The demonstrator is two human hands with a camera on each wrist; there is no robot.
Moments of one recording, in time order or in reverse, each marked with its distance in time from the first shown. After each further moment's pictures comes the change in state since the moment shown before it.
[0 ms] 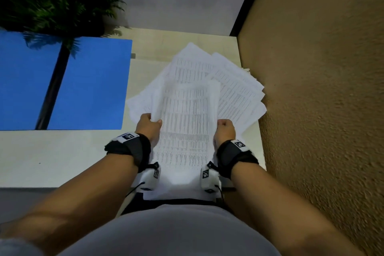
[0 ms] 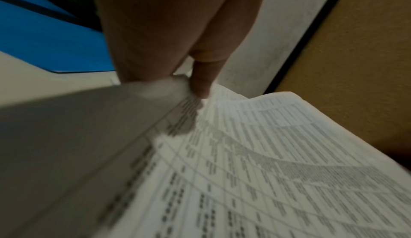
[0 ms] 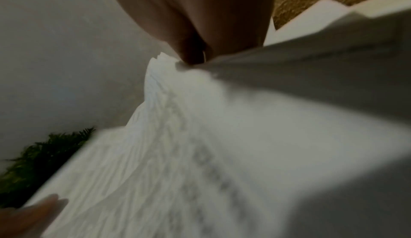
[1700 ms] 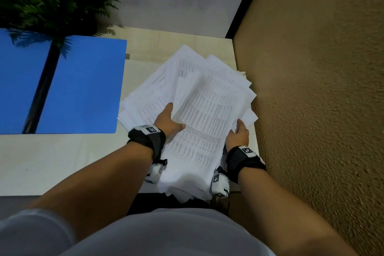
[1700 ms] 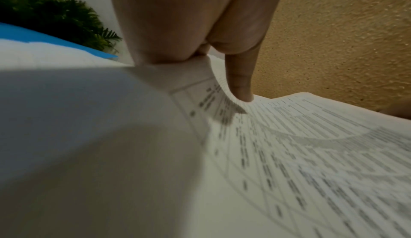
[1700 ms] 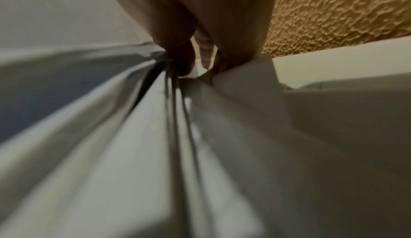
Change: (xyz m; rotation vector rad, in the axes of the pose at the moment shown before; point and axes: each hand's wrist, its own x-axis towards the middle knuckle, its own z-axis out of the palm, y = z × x) left_hand -0.004 0.032 0.039 0.117 -0.280 0.221; right_hand 0.032 0.017 -0.040 -0.264 0.117 -0.150
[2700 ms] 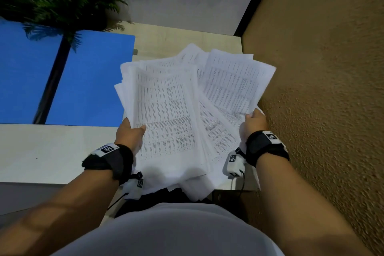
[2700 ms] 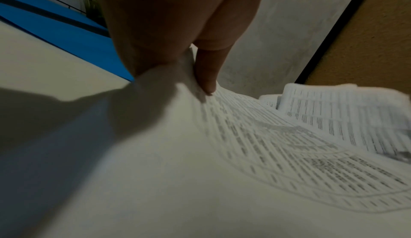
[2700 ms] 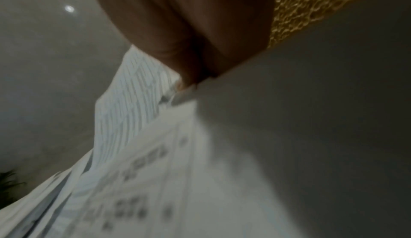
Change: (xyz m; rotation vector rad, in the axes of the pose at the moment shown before) left_hand -0.033 -0.078 -0.062 -0.435 0.370 -0.181; right_hand 0.028 -0.033 -0.032 0.120 -0.003 0.045
